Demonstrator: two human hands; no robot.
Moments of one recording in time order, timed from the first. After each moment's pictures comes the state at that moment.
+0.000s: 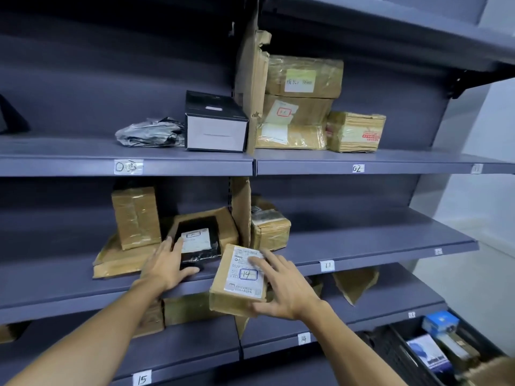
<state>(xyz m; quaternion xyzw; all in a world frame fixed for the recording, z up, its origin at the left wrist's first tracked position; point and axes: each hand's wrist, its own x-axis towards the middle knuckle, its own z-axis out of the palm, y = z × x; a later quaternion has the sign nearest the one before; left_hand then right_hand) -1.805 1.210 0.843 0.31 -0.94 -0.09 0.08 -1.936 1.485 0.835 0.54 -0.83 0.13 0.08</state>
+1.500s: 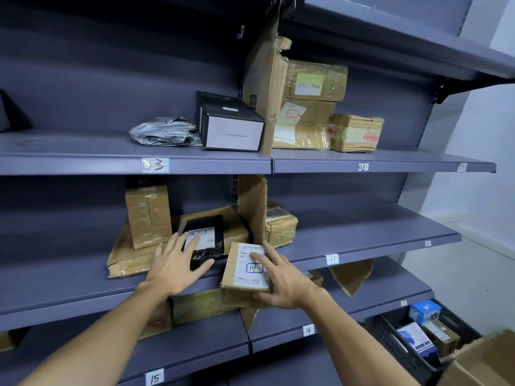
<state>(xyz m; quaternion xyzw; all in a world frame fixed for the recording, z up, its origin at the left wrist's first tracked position) -1.776 1.193 0.837 0.22 -0.97 0.01 0.13 -1.902 1.452 0.847 0.51 -0.86 0.11 0.00</state>
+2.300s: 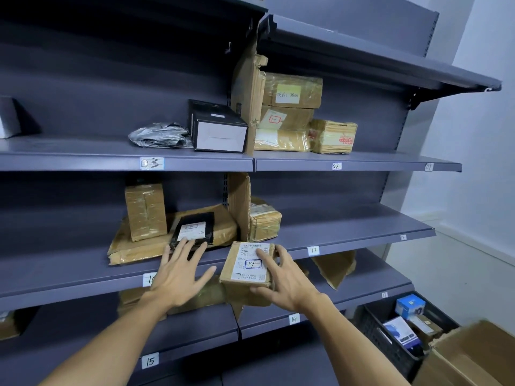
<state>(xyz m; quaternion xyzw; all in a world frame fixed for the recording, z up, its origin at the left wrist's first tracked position) -1.736 1.260 0.831 0.17 -0.97 0.01 0.14 -1.850 1.519 0.859 0.45 -0.88 0.13 0.03</state>
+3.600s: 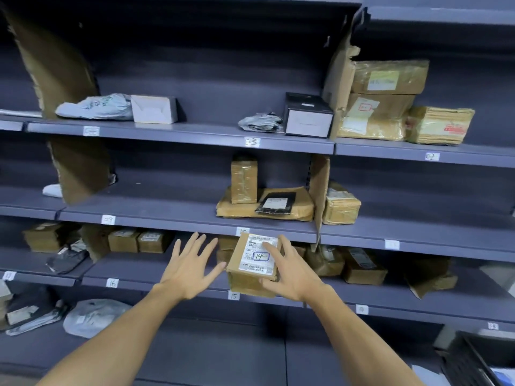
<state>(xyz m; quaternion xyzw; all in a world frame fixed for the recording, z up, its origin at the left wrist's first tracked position) -1.526 1.293 0.821 0.35 -0.93 0.05 0.09 -1.732 1.473 0.844 0.62 -0.77 0.15 -0.01</state>
